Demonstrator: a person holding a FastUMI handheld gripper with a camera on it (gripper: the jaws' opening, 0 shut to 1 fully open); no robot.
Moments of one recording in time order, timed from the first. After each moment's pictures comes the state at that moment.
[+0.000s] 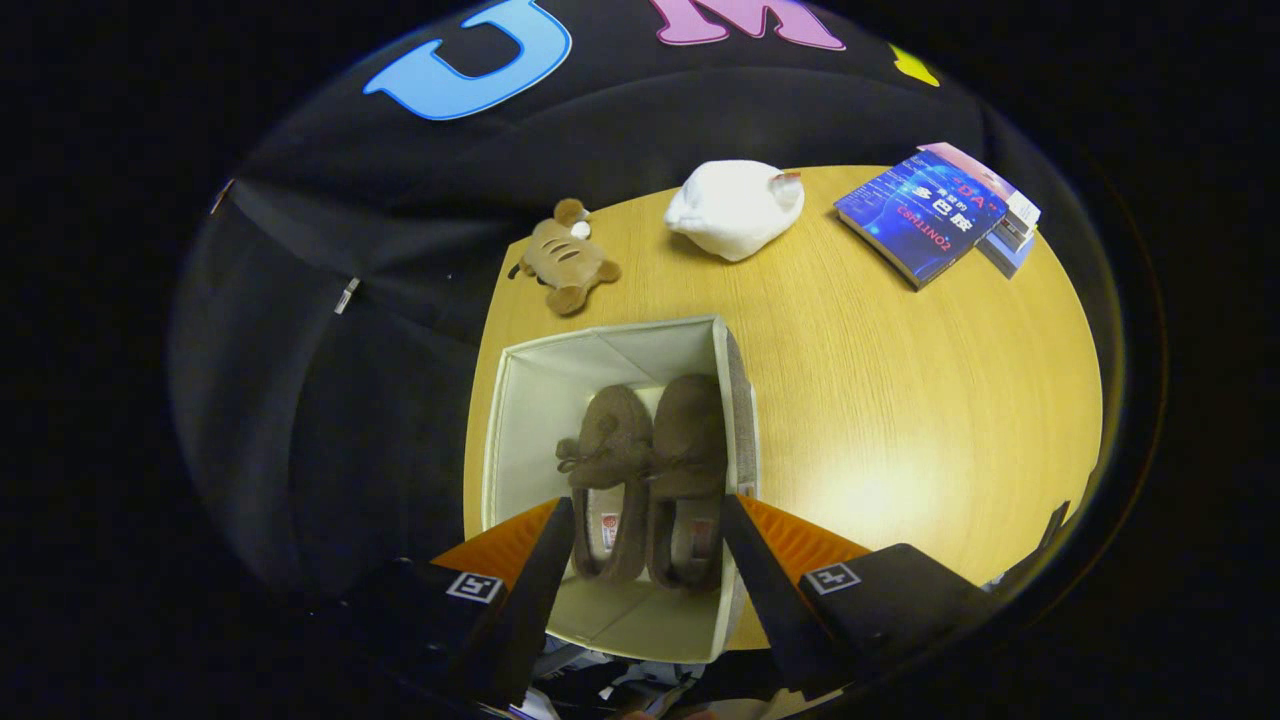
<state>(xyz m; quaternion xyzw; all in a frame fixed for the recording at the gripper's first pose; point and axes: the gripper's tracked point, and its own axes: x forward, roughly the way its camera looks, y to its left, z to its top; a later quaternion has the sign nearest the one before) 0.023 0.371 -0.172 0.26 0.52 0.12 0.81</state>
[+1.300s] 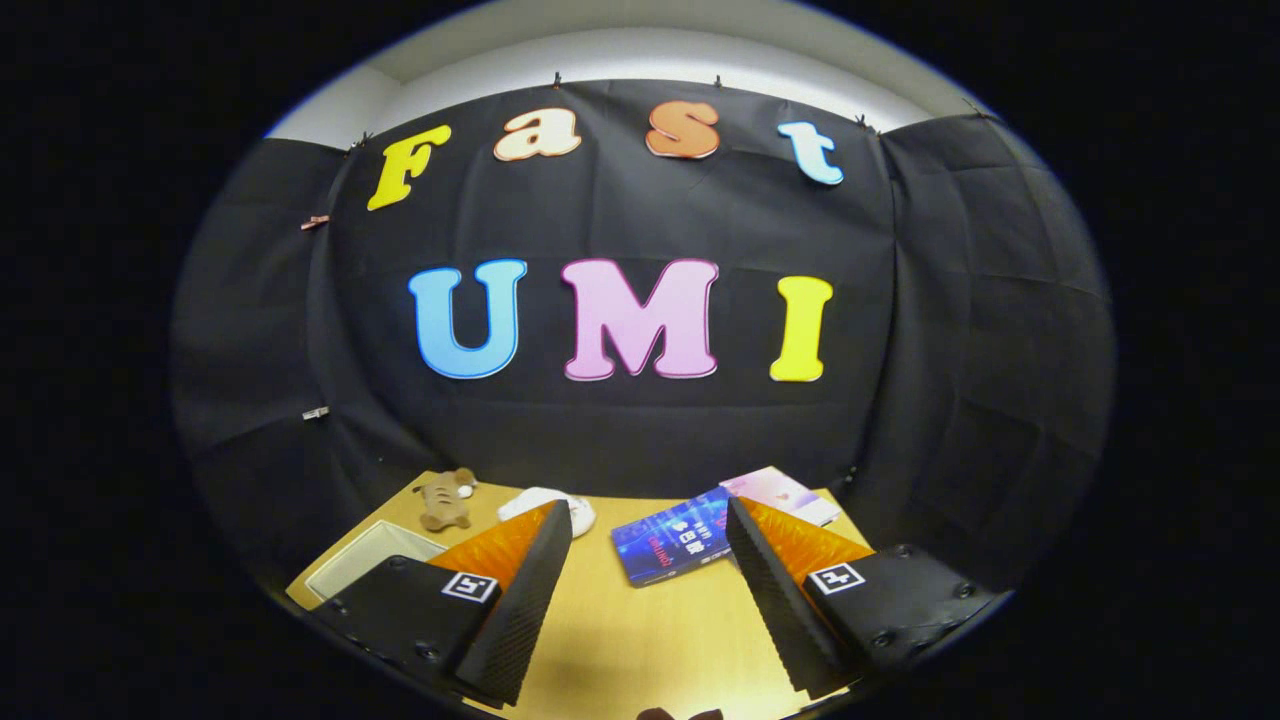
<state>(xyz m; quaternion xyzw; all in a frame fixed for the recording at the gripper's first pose) 0.013 0.006 -0.011 0.09 0.07 -0.02 0.99</state>
